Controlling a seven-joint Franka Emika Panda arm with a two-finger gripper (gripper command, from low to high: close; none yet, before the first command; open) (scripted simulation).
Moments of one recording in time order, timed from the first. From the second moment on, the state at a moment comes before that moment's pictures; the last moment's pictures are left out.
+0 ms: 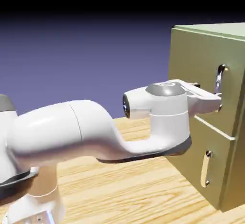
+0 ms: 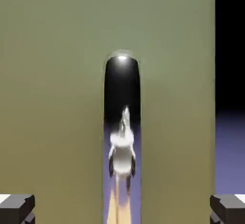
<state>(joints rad) 1.11 -1.14 -1.30 -2.19 -2.89 2.98 2.61</state>
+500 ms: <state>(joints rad) 0.85 -0.95 -1.11 -2.40 -2.90 2.76 2.88</state>
